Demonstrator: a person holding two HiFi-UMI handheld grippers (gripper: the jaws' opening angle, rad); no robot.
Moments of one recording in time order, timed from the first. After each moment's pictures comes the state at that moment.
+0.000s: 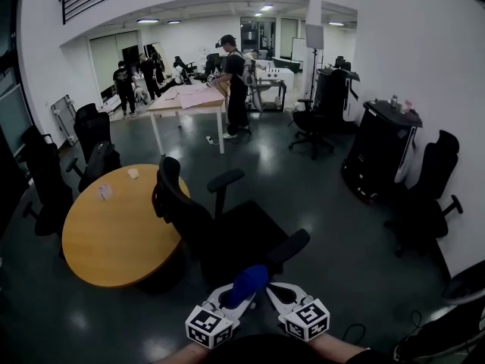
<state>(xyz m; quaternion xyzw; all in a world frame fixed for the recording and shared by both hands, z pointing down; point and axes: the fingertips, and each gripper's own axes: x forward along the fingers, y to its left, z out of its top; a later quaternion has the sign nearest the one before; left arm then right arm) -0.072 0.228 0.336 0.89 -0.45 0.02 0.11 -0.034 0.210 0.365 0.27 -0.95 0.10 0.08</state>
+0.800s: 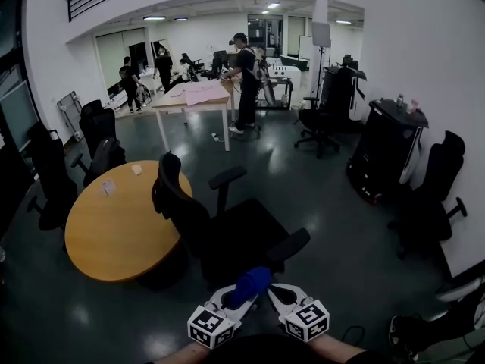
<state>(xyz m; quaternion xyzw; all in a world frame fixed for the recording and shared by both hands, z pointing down) -0.050 0.229 0.345 0.89 -0.45 0.04 0.12 -0.017 0.210 0.375 0.26 -0.96 0.11 0.09</state>
